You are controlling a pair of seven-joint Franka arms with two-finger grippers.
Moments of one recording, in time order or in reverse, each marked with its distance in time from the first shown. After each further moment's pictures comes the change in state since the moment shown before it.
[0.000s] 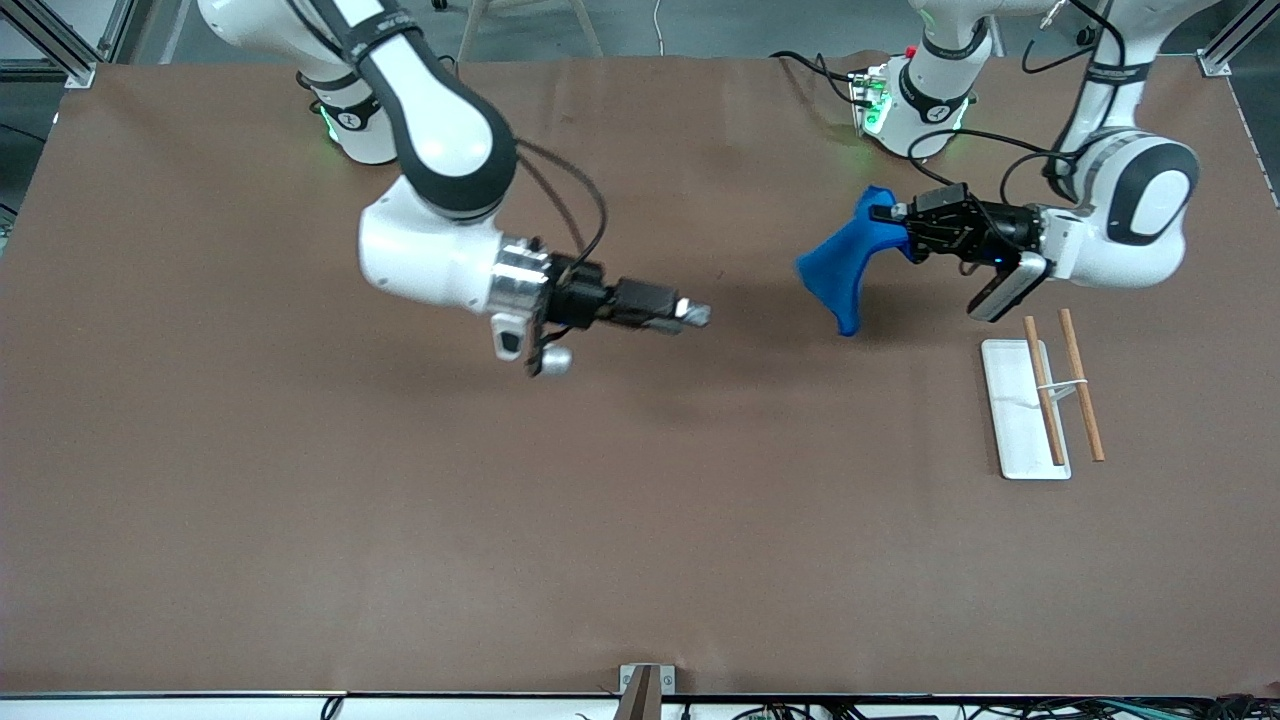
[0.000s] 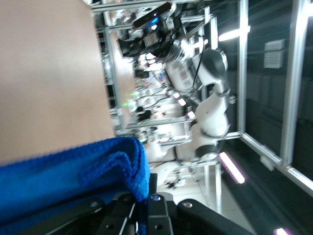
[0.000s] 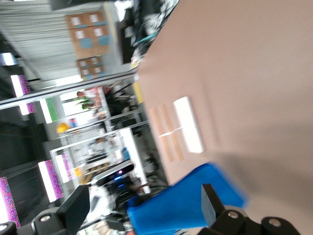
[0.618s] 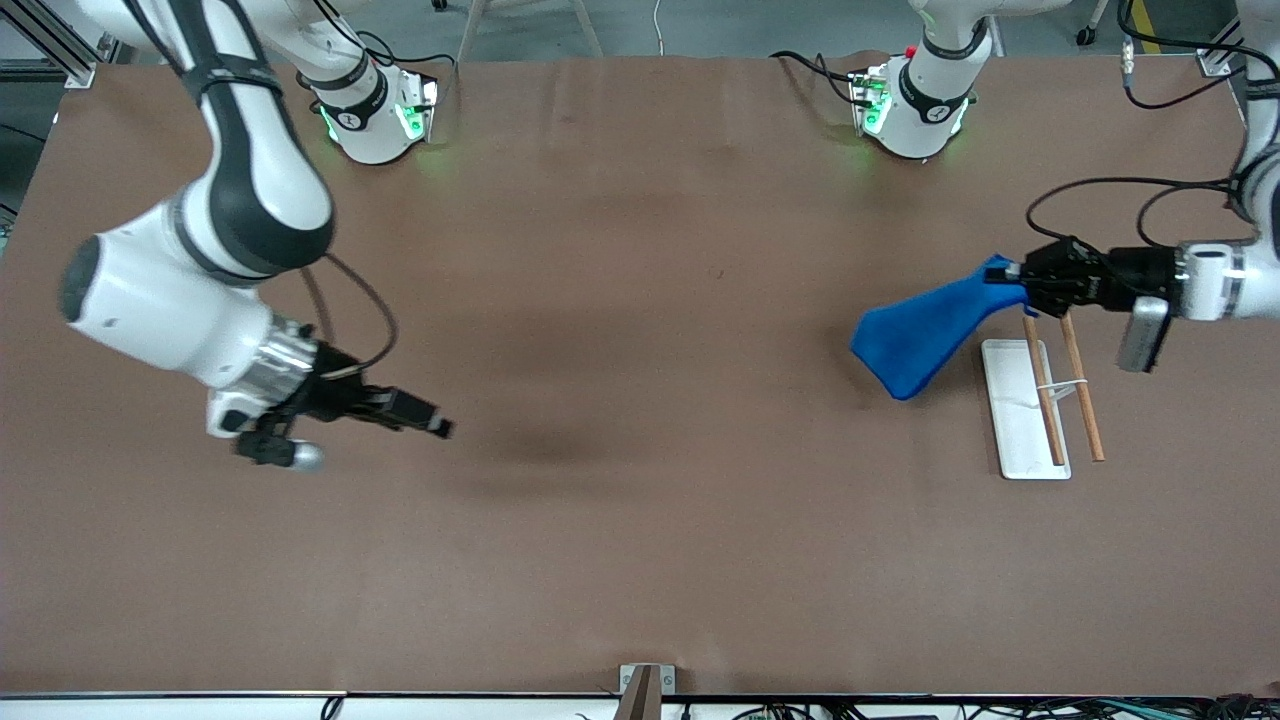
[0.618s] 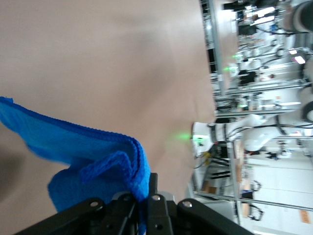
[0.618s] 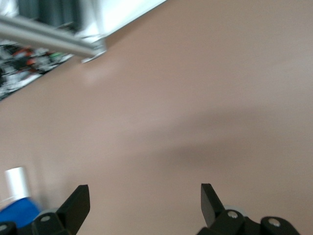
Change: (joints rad) left arm 0.005 0.190 0.184 0.468 0.456 0.013 -0.047; right arm -0.384 -0.092 -0.015 -0.016 -0.984 -0.230 0.255
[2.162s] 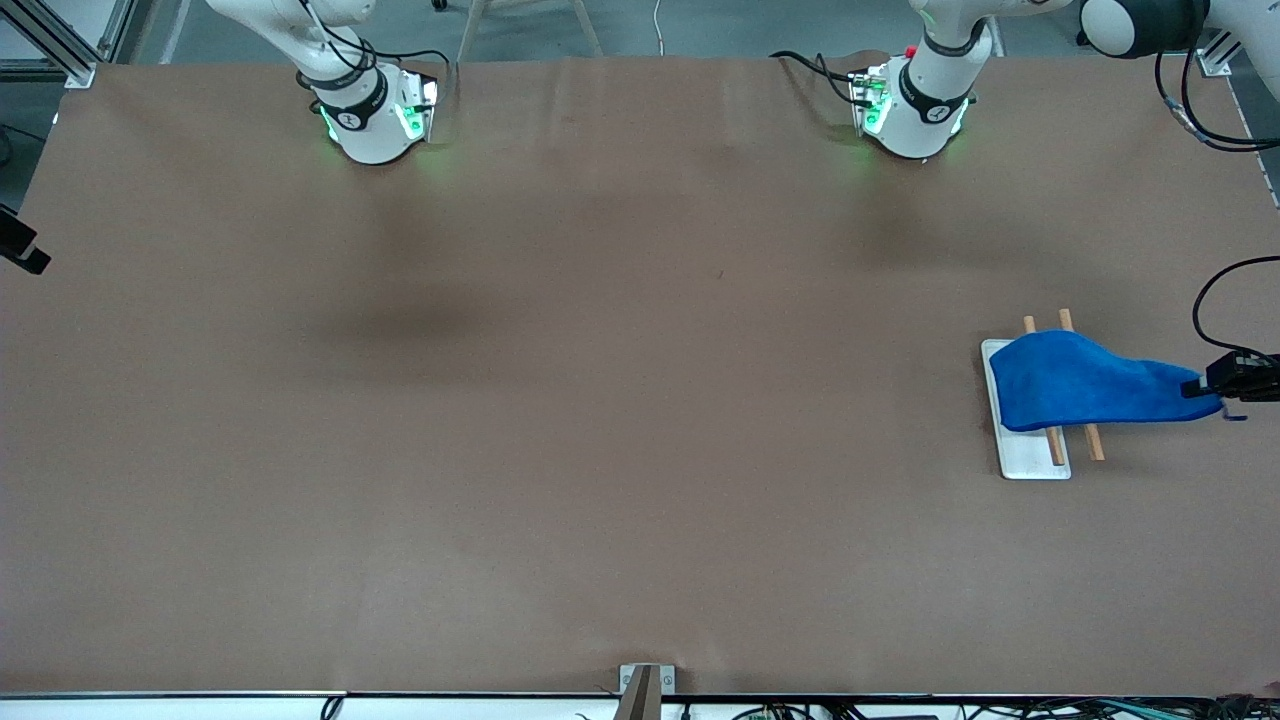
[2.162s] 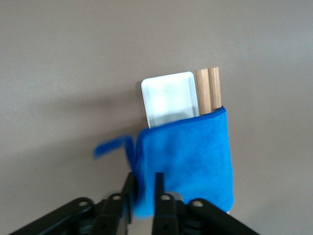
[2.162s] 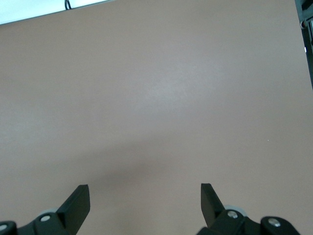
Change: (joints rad) left arm -0.011 0.390 0.318 0.414 0.195 0.291 0.057; right arm -0.283 -0.344 -0.018 0.120 -0.466 -0.542 -0.158
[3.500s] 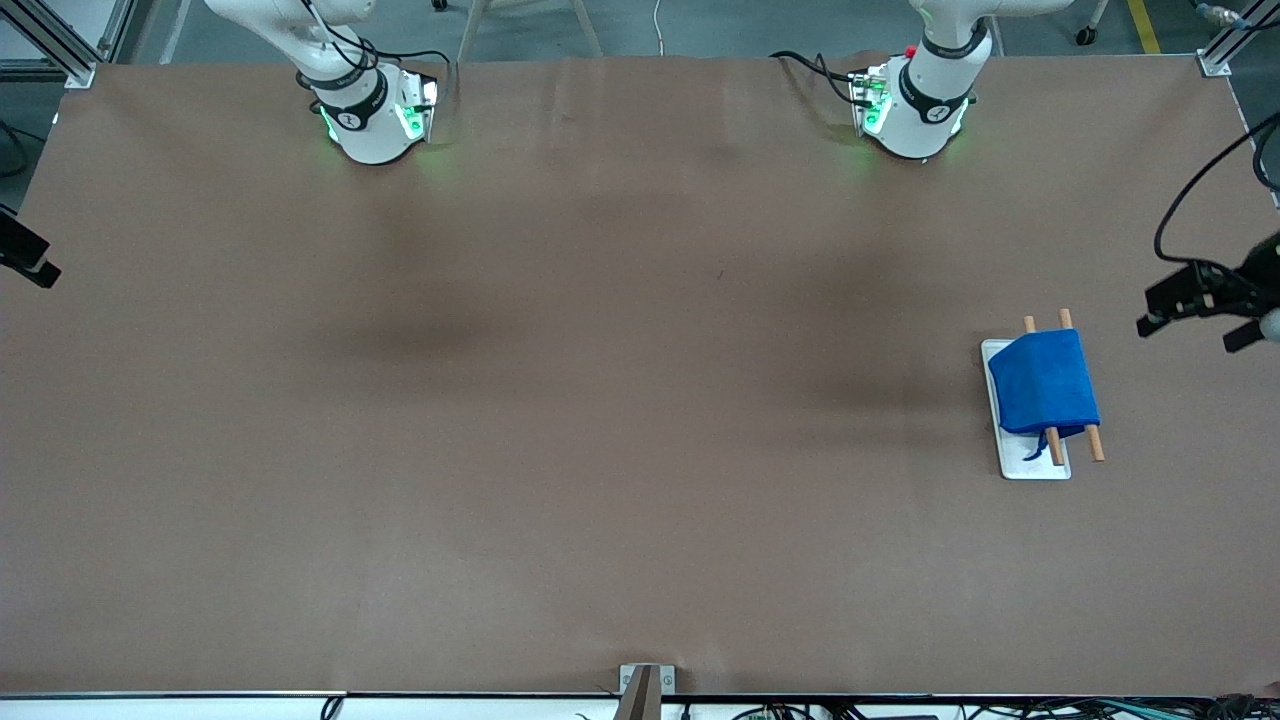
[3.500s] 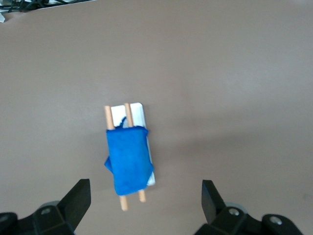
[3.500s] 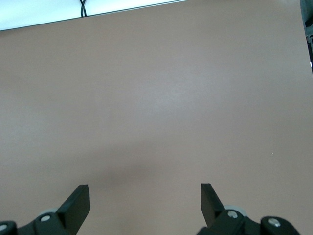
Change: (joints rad) left arm -0.011 -0.677 -0.572 -0.293 0.605 0.165 -0.703; right arm 0.041 0.034 0.008 0.046 -0.006 0.005 0.000
